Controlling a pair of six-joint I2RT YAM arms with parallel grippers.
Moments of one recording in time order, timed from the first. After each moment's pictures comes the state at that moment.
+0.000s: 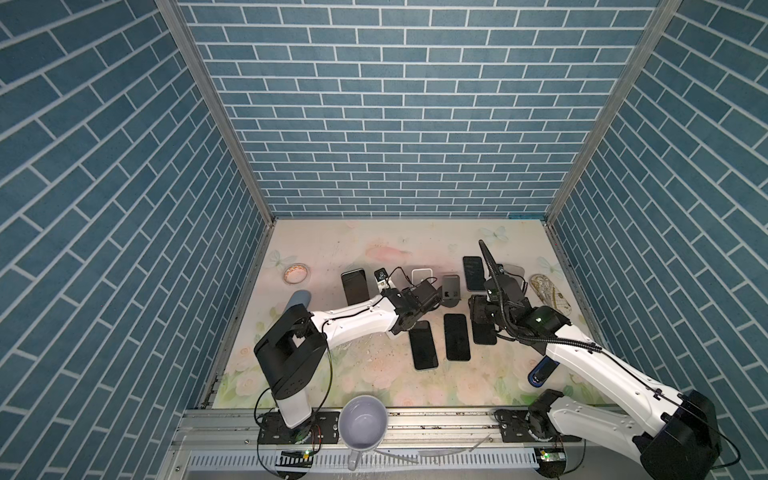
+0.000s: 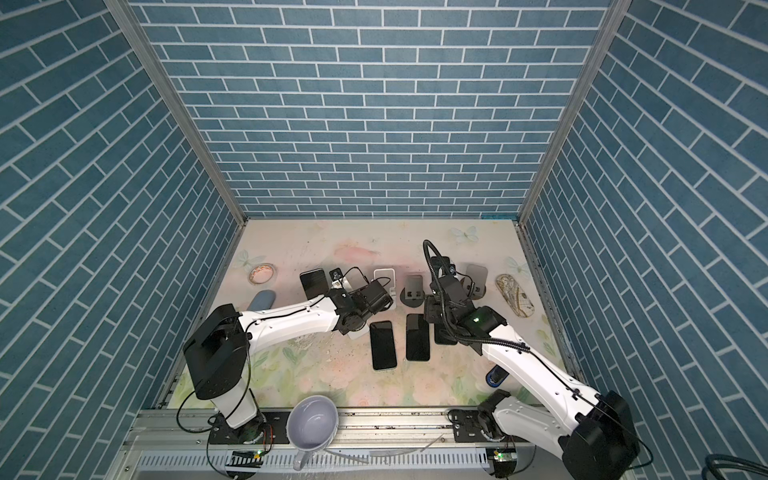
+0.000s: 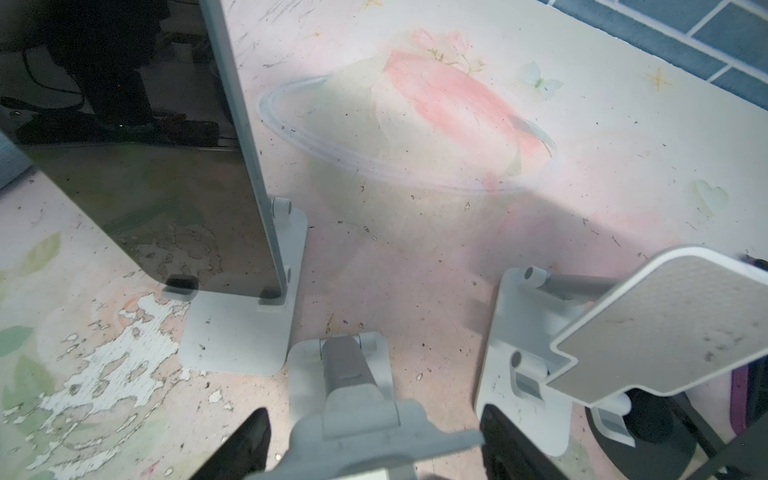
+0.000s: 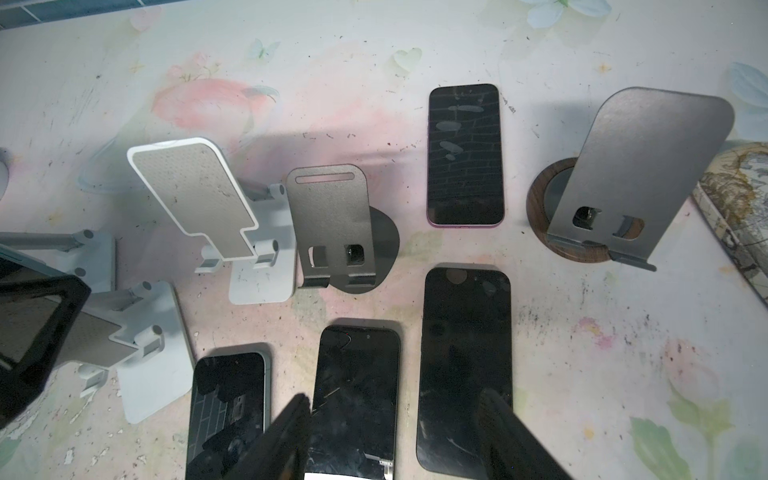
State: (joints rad) left arm -0.94 1.74 1.20 -0.71 -0.69 -1.32; right arm 0.66 1.06 0.79 -0.55 0.25 0.48
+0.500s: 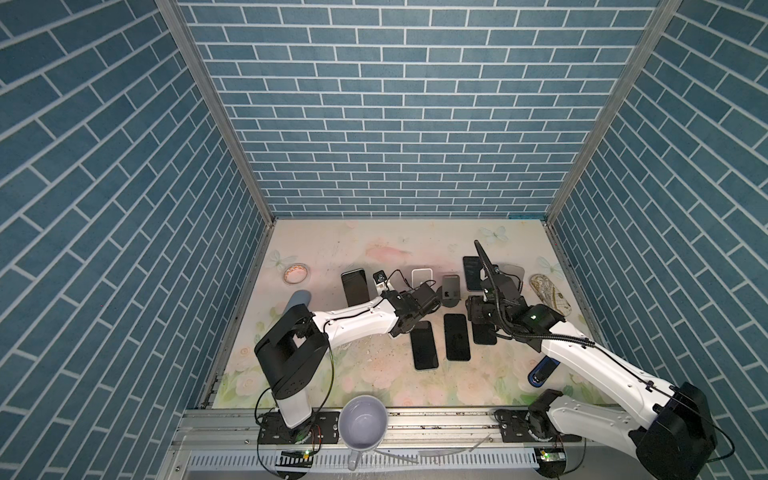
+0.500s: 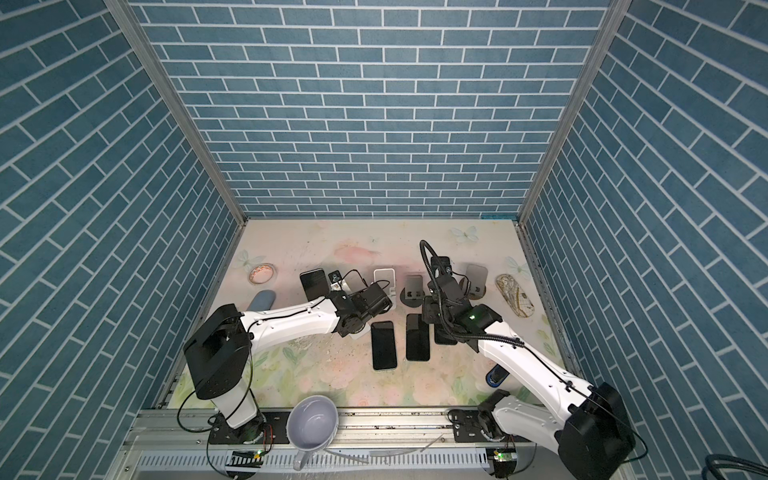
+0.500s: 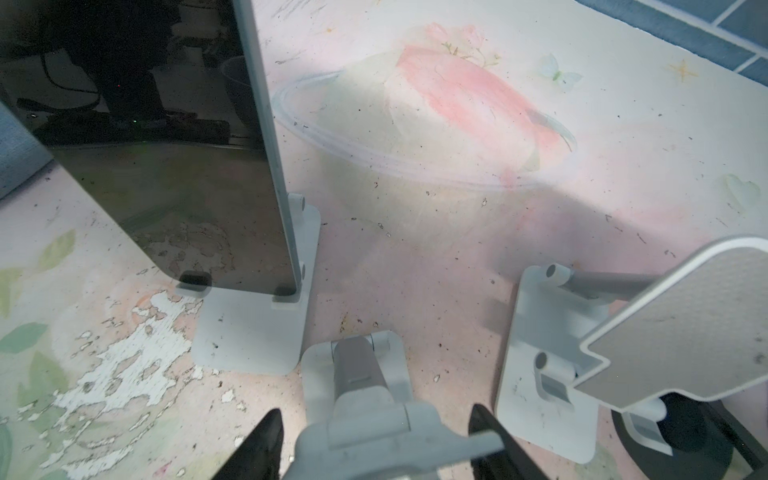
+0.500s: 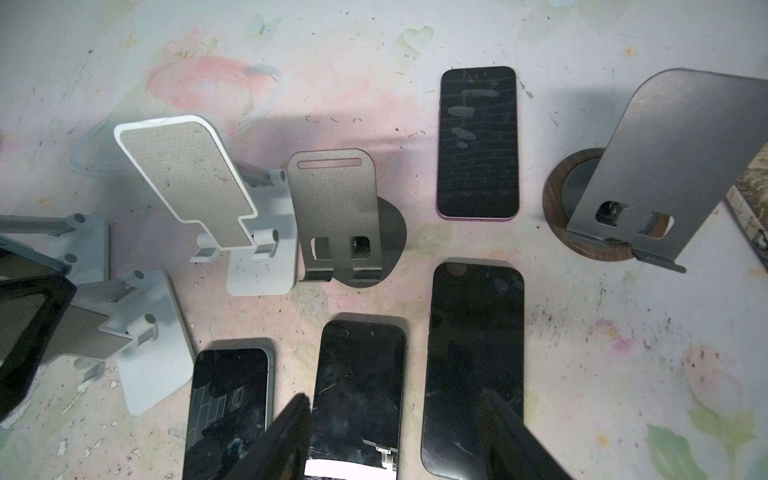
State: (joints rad) left arm -0.94 1.74 1.18 -0.71 -0.70 -1.33; right arm 0.66 1.10 0.79 -0.54 0.22 0.47
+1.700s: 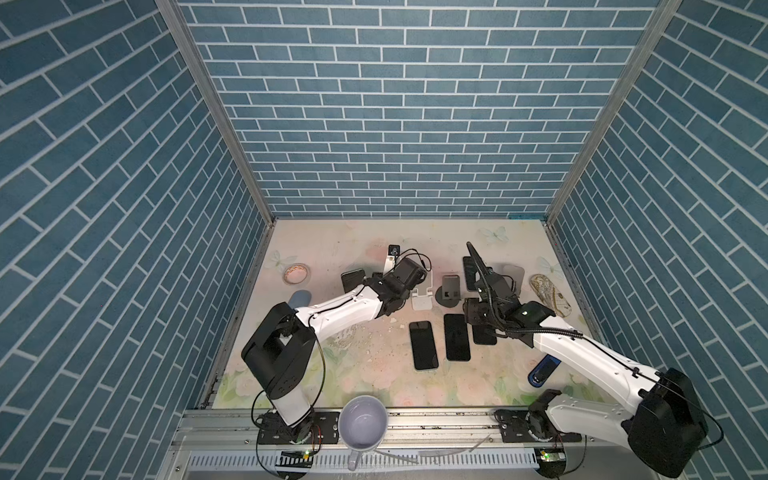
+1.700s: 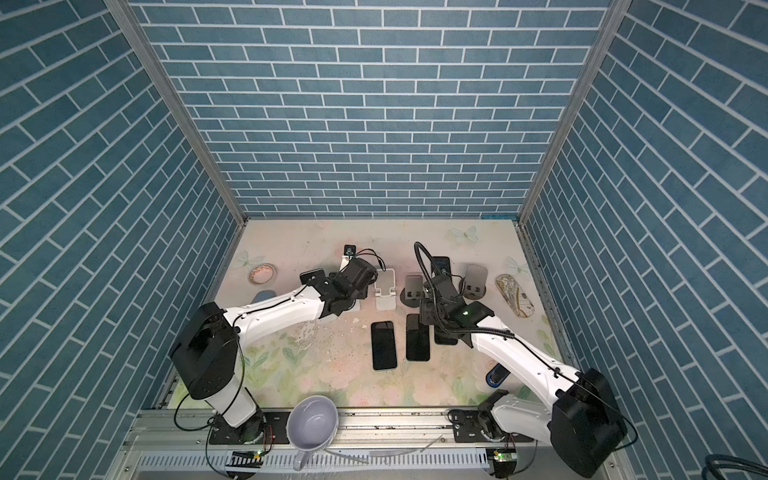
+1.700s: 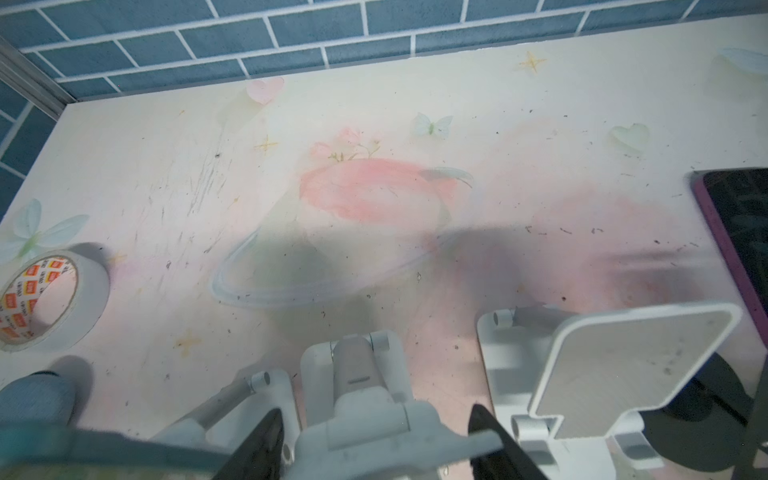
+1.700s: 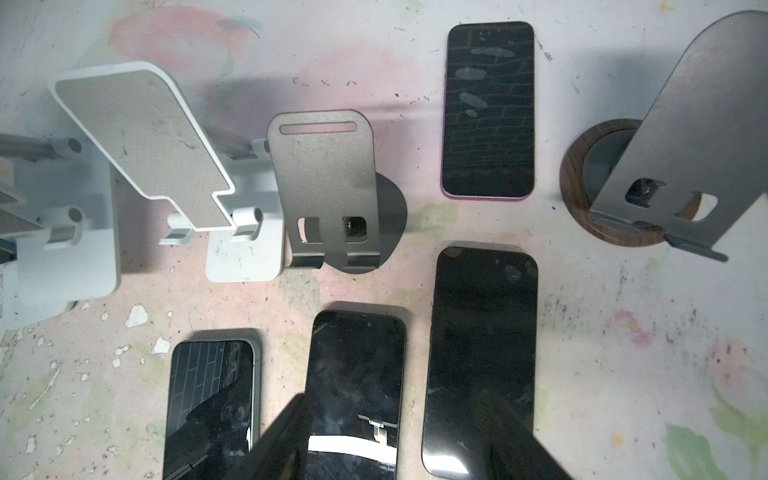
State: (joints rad) left arm -0.77 1.69 1.18 -0.37 -0.58 -0.51; right arm 0.65 1.18 0.79 -0.53 0.20 0.47
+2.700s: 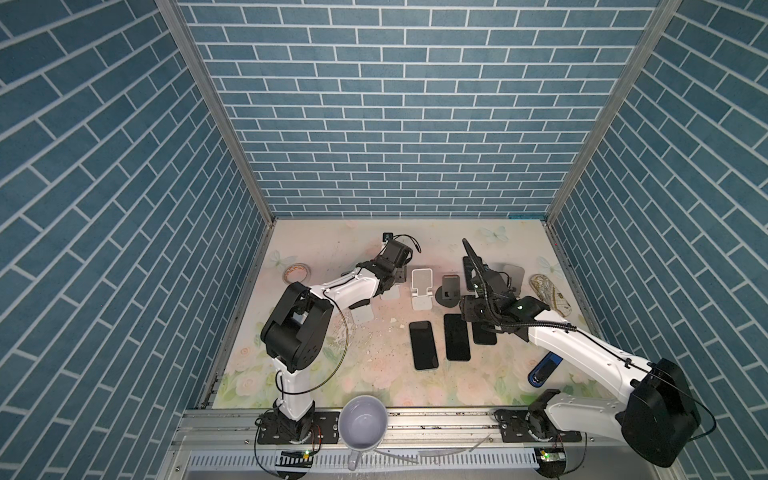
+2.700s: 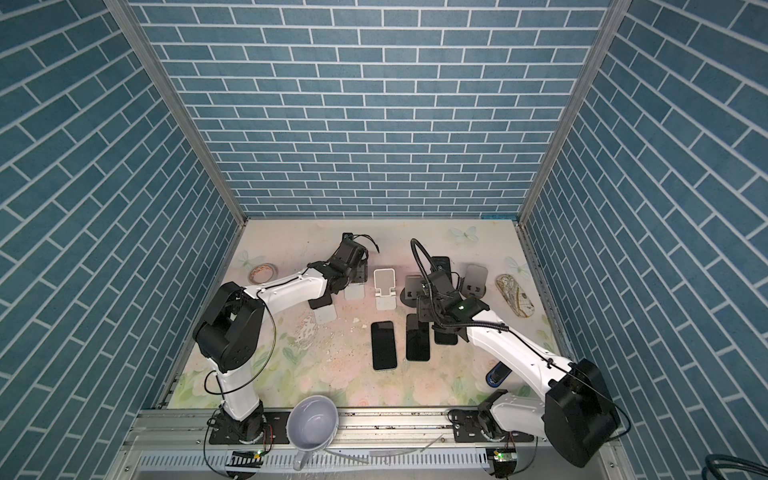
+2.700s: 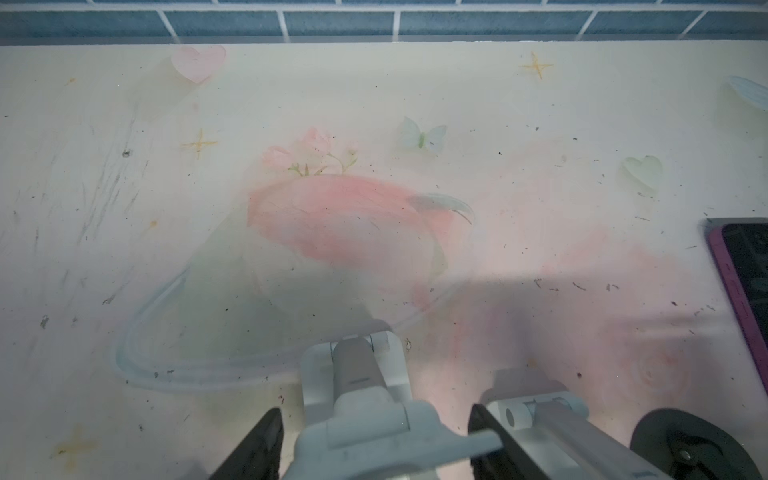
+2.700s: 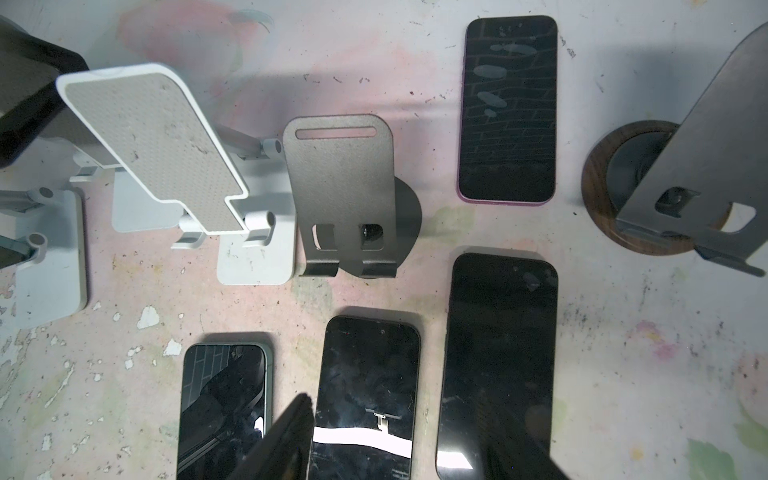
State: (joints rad) left arm -0.61 1.87 1.29 -0.26 -0.36 -0.46; right arm 0.65 1.23 0.83 -0.53 0.18 0.47
